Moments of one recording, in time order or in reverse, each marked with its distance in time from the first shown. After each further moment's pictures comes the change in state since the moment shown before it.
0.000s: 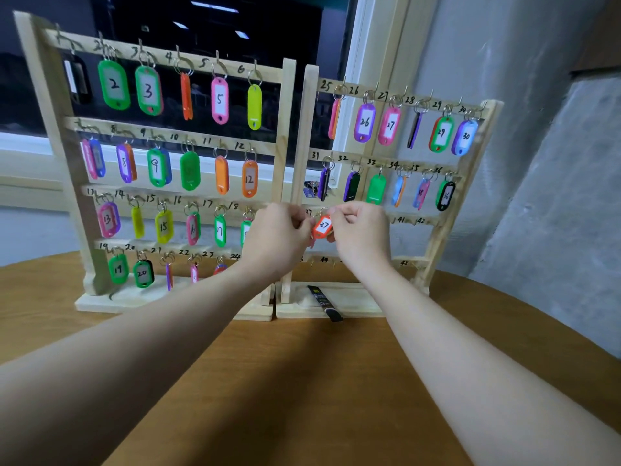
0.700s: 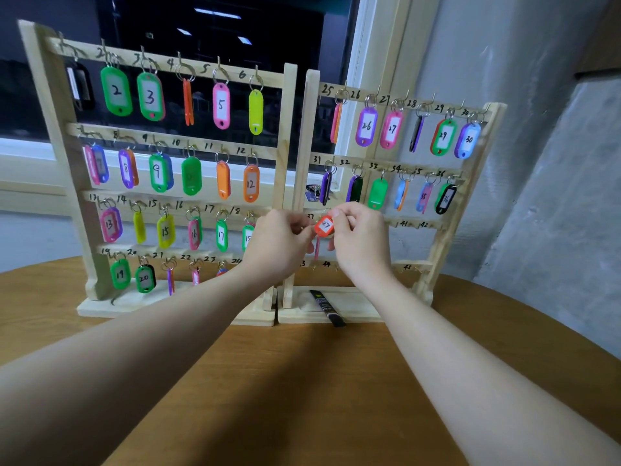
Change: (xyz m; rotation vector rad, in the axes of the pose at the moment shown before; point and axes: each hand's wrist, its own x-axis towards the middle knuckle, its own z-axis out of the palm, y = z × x) left_hand 0.003 -0.007 0.001 -0.060 -0.044 0.028; right_hand 0.003 0.010 0.007 -0.008 0.014 -0.110
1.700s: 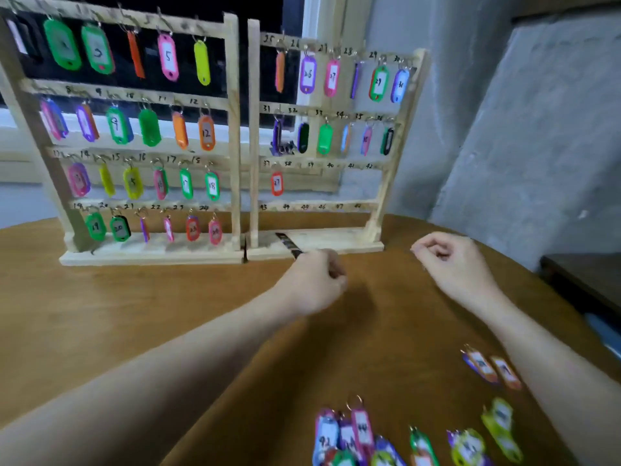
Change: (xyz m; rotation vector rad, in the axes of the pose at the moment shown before) left_hand -0.133 0.056 0.067 0.053 -0.551 -0.083; right_hand -0.114 0.073 -0.210 -0.297 -0.101 0.176
